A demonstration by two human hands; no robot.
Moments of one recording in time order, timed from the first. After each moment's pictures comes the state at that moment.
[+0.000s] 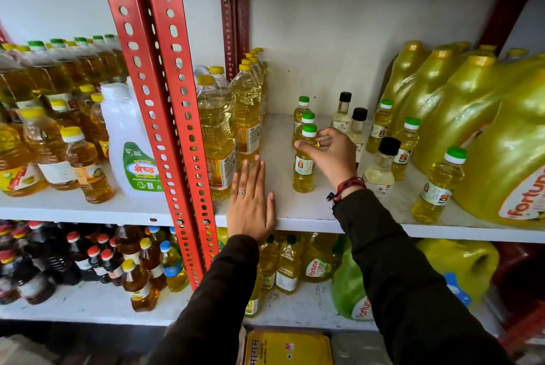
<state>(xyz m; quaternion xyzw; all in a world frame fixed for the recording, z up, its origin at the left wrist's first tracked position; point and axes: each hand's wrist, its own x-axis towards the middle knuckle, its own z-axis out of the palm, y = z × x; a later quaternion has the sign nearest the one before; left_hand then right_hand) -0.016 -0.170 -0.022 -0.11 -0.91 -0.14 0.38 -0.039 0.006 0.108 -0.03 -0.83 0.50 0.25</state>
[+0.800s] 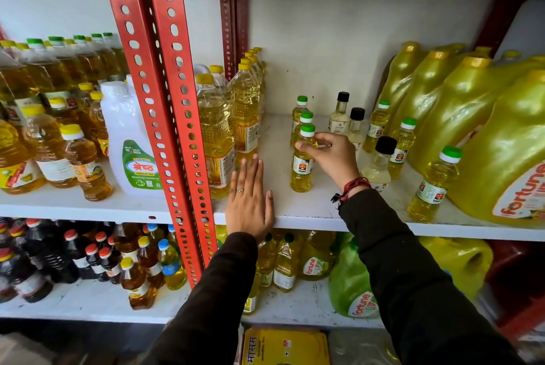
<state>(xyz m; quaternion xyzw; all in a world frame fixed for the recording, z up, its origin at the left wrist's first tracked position) -0.011 -0.169 -0.019 -0.11 -0.91 -0.14 0.37 -0.031 0.015 0.109 0.02 -0.82 0.54 0.19</state>
